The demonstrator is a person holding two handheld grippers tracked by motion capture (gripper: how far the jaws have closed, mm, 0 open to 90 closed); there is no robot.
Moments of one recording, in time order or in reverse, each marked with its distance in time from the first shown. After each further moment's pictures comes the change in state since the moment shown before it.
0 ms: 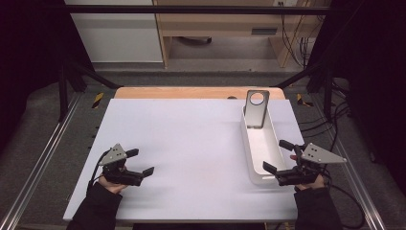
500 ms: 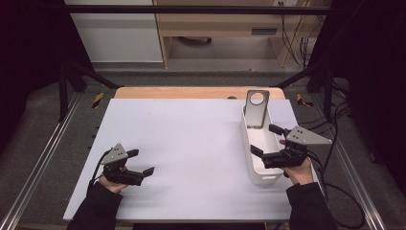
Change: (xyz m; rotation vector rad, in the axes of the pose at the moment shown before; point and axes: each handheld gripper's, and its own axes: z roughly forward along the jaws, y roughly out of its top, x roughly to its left) left arm 0.002 -0.001 0.003 0.025 0.010 -0.009; right arm 0.005 0.040 0.038 0.014 -0.037 -0.026
